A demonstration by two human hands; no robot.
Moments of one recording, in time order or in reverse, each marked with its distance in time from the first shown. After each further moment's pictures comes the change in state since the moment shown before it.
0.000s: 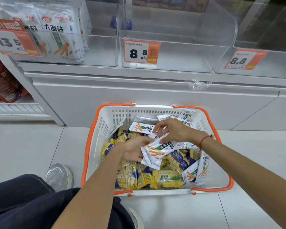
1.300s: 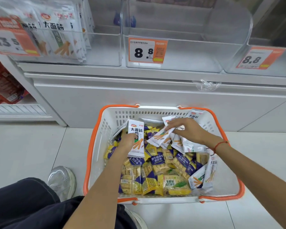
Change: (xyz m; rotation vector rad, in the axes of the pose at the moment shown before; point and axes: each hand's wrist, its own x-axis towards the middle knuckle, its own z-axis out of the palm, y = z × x) left_hand 0.023 0.003 -0.033 -0.003 0.778 0.120; right_hand 0.005 0.037 -0.007 -0.046 0.228 -0.073
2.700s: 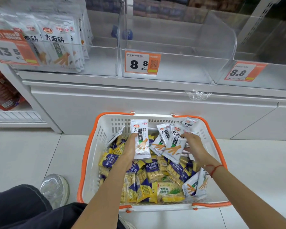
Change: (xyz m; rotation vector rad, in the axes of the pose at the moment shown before) left_hand -0.021 0.003 0.022 -0.304 -0.106 0.074; right_hand -0.033 -0.001 0.011 0.760 0.410 0.600
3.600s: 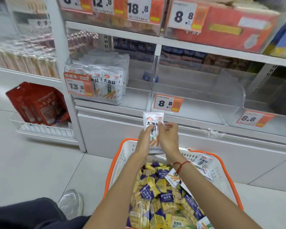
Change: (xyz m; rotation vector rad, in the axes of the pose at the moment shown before) left_hand -0.074 0.107 -0.017 -0.089 0.005 0.404; right_hand -0.052 -0.136 0.139 0.023 0.103 -0.431
